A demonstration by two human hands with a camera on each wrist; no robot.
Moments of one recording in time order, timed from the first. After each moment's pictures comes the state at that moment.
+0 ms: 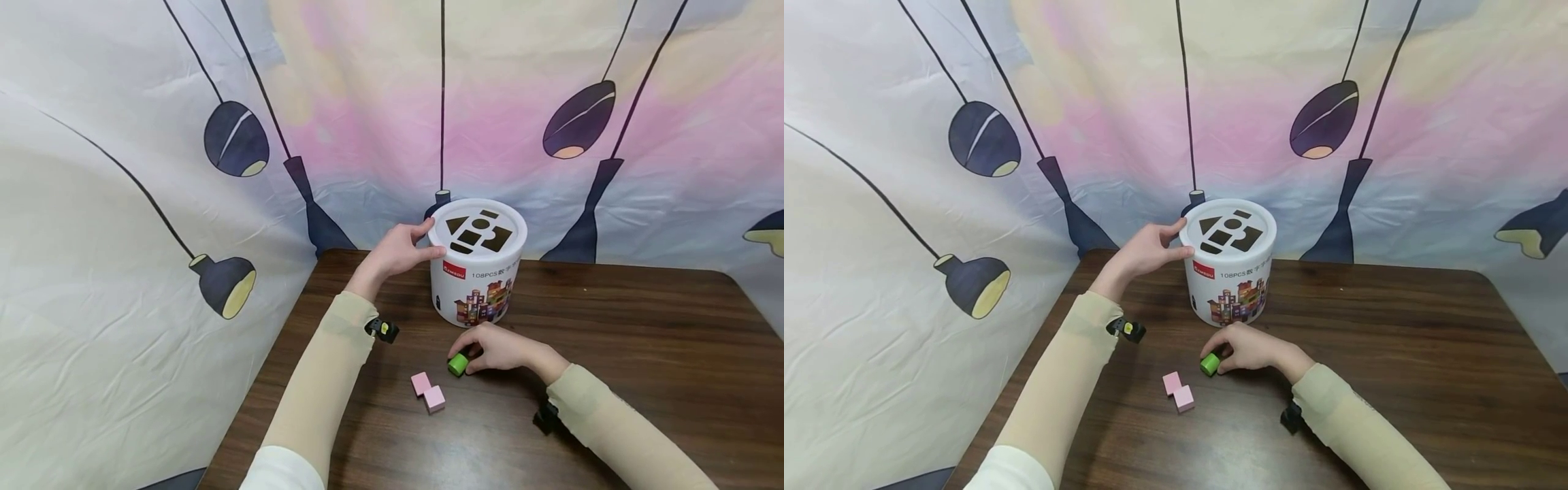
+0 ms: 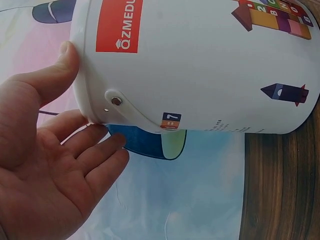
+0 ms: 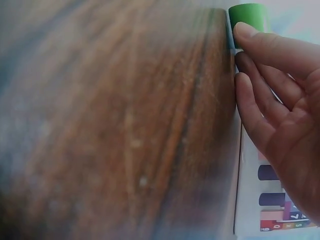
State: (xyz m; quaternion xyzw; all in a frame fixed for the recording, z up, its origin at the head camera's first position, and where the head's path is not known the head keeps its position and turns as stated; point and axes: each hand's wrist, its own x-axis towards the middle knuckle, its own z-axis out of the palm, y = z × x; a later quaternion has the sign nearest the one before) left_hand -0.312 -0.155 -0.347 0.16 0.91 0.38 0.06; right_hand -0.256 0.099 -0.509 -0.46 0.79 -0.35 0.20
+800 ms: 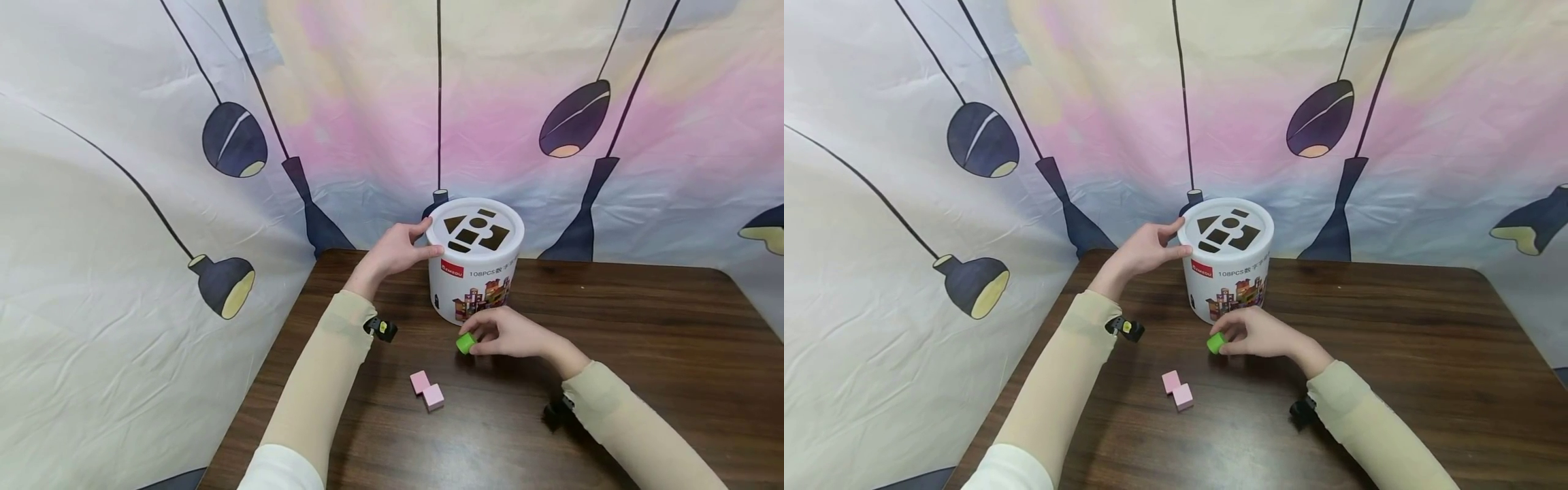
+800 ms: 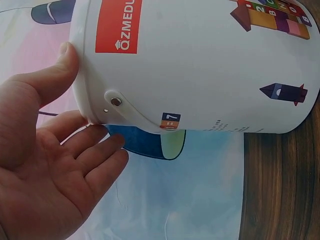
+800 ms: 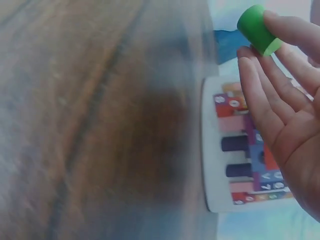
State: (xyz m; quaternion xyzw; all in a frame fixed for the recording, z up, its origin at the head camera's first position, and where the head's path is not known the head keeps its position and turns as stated) left_hand -0.311 -0.155 -0.345 0.15 0.91 0.38 0.06; right_hand -0.253 0.124 -0.484 -0.40 0.78 -0.45 0.17
